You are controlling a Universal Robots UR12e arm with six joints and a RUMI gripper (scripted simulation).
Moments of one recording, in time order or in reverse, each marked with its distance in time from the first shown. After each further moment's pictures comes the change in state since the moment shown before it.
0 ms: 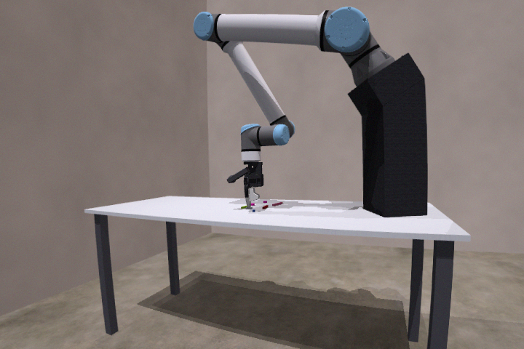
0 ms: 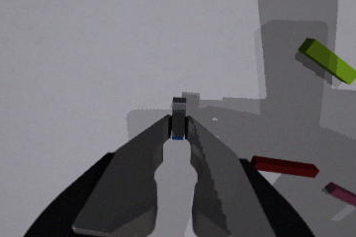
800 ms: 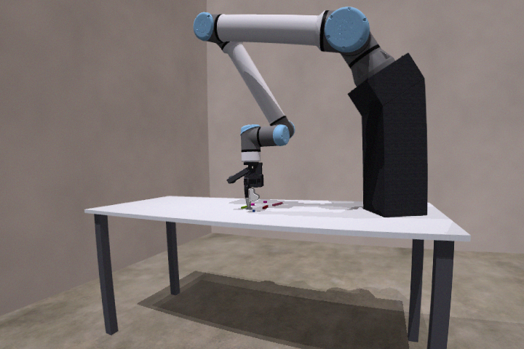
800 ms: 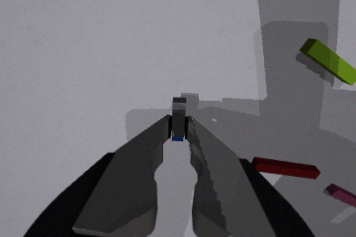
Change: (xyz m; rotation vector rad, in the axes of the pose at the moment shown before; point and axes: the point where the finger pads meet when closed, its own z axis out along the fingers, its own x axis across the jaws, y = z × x) arm 0.000 0.000 0.002 0.000 0.000 0.000
